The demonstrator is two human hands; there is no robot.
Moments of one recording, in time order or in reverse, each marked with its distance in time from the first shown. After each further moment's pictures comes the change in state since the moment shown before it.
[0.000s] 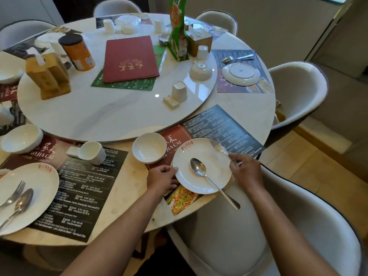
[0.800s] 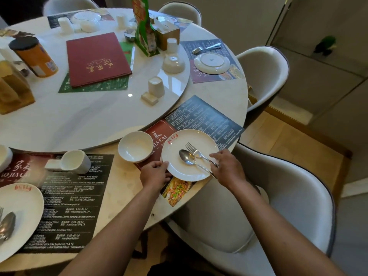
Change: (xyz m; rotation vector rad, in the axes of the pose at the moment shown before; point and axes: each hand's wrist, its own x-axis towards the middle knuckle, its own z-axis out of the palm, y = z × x) left_hand 0.003 -0.004 0.003 0.033 0.032 0.000; right_hand -0.052 -0.011 0.011 -0.210 -0.128 0.070
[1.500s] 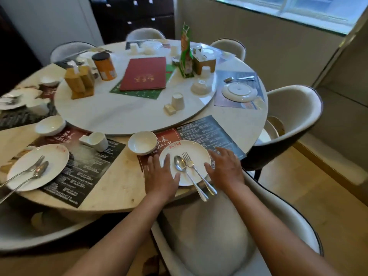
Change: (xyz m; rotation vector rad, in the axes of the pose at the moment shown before) left_hand -0.108 0.011 0.062 1.023 0.325 0.396; right_hand 0.034 0.026 -0.067 -0.304 0.013 -0.477
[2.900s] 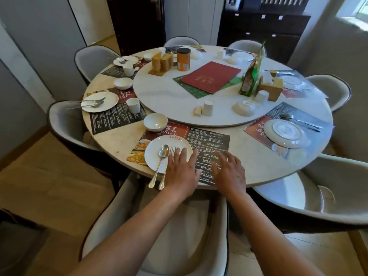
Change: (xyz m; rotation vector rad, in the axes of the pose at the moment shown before) left_hand -0.004 0.259 0.032 0.024 0.194 -0.375; right_hand 0.112 0.162 -0.051 0.142 -0.161 -0.540
